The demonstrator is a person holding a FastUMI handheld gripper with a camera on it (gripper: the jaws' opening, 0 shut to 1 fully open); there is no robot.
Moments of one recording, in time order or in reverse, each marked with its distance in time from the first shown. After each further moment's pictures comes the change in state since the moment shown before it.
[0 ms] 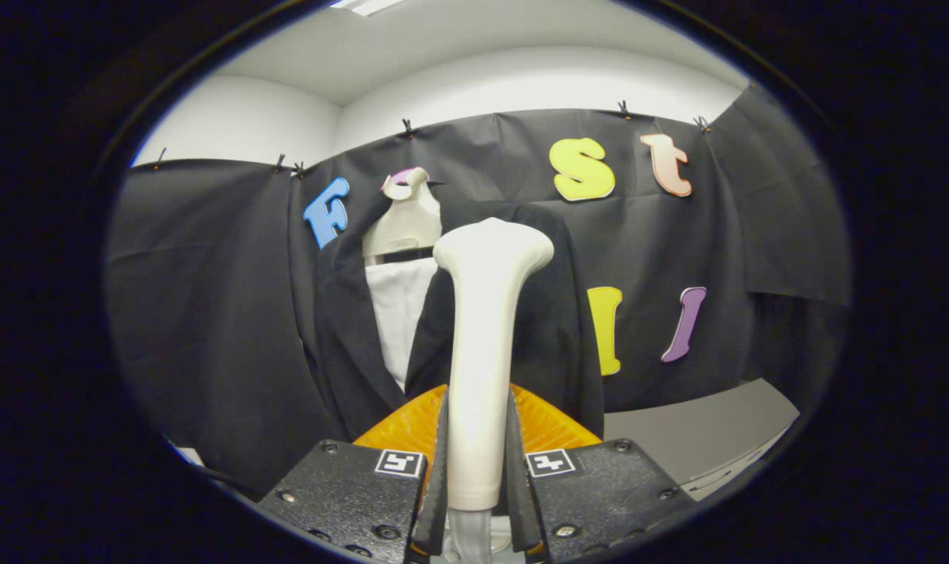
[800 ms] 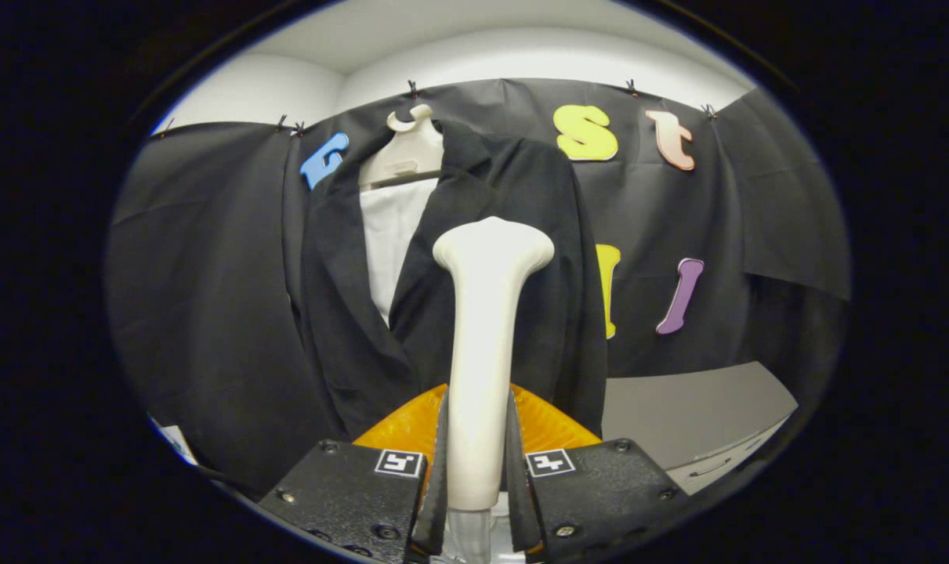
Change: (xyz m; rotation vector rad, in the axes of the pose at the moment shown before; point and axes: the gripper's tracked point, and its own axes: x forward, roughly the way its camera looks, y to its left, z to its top) arm 0.000 -0.007 -0.088 -0.056 0.130 -0.029
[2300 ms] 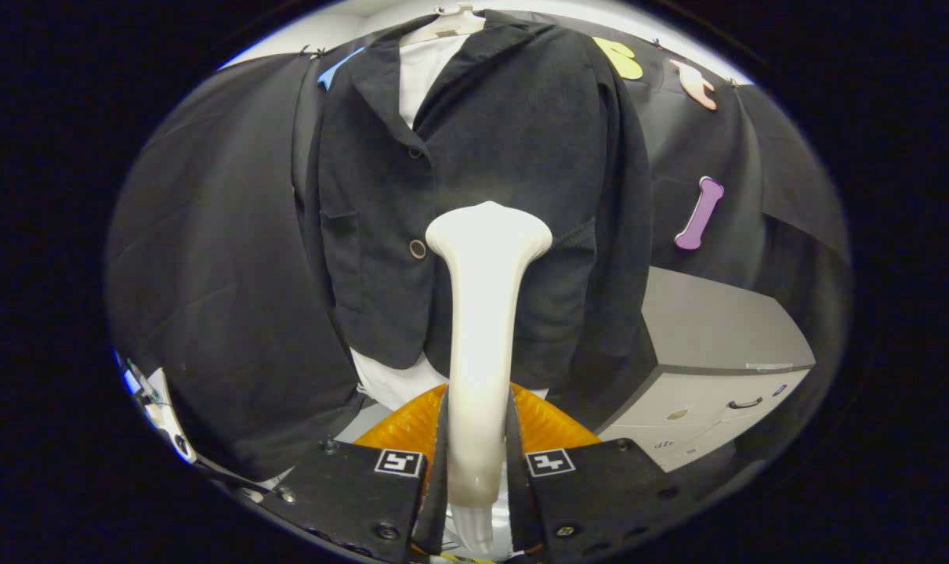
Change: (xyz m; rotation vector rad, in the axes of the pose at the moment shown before) arm 0.009 0.014 -0.193 -0.075 0.314 -0.007
